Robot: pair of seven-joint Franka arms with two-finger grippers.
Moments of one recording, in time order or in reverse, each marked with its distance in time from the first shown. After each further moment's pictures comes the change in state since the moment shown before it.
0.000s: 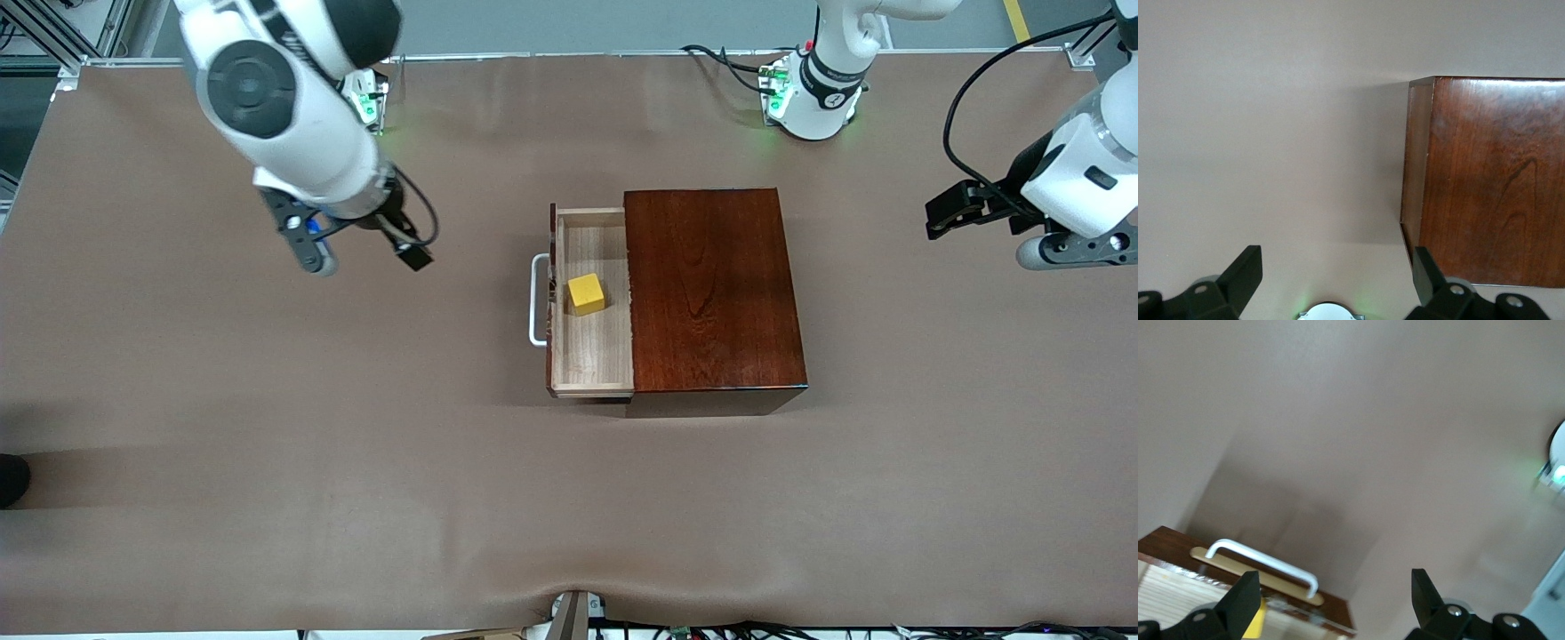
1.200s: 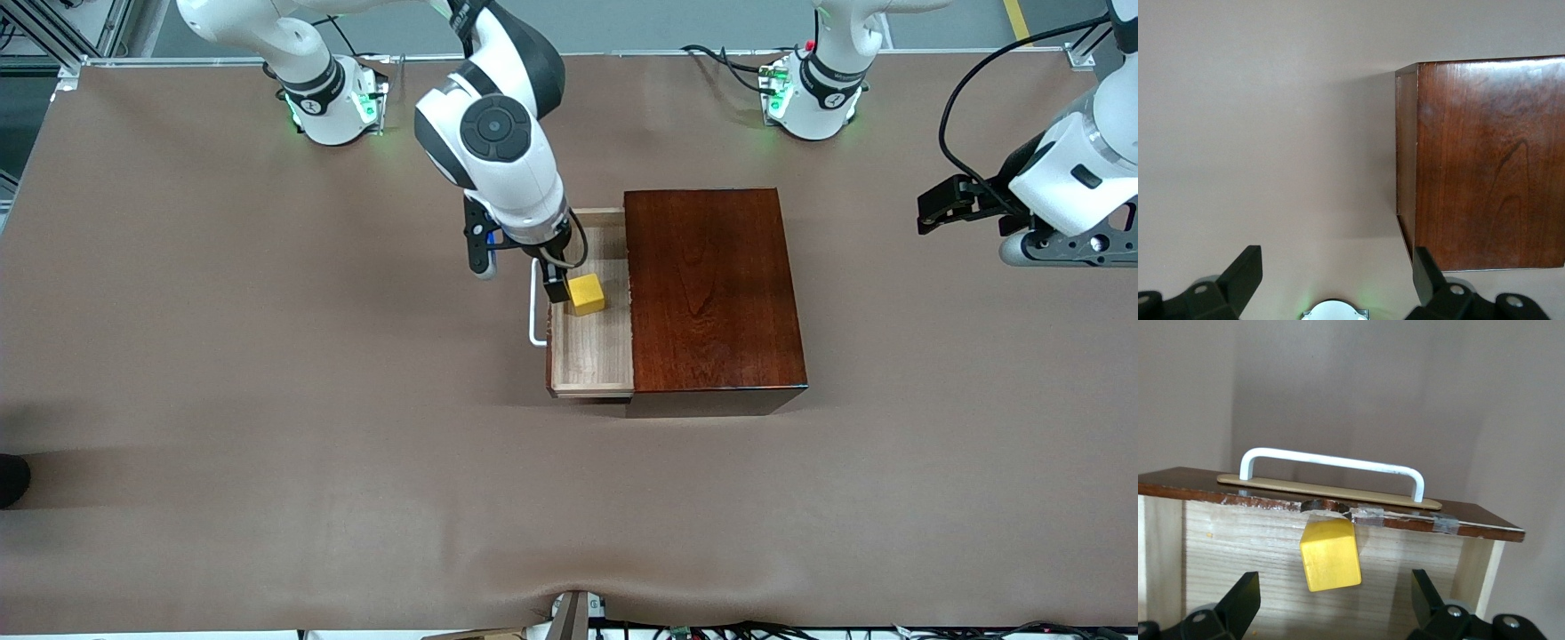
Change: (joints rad) left arm 0.246 -0.005 -0.280 -0.020 0.000 0.002 0.030; right arm 0.227 0.243 -0.001 0.004 0.000 0.448 0.520
